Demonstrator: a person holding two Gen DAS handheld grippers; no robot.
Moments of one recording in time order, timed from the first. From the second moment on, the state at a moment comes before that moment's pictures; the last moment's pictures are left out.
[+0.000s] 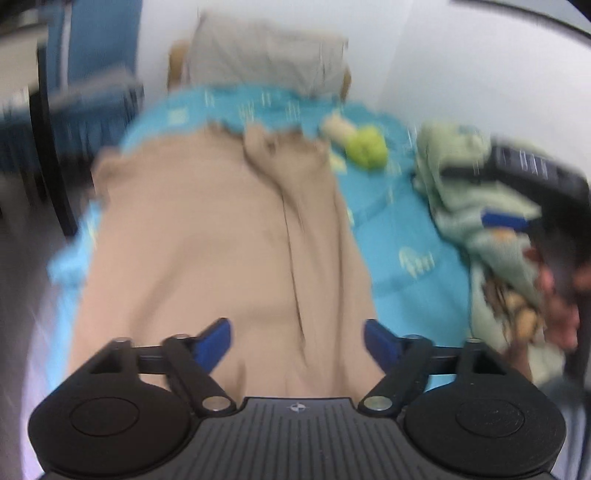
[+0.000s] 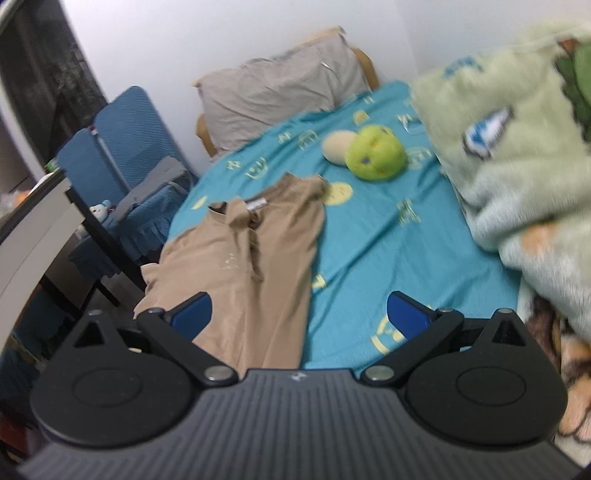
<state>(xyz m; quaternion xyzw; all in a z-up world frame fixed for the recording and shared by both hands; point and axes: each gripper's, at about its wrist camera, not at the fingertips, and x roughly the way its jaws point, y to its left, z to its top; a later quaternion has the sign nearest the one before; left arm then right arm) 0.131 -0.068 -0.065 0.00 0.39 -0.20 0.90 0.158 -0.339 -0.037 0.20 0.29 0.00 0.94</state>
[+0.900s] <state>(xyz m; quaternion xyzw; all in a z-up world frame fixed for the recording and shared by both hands) 0.175 -0.031 -0.065 0.00 0.27 -0.15 0.95 0.159 -0.281 -0.029 0.13 0.22 0.03 0.97</state>
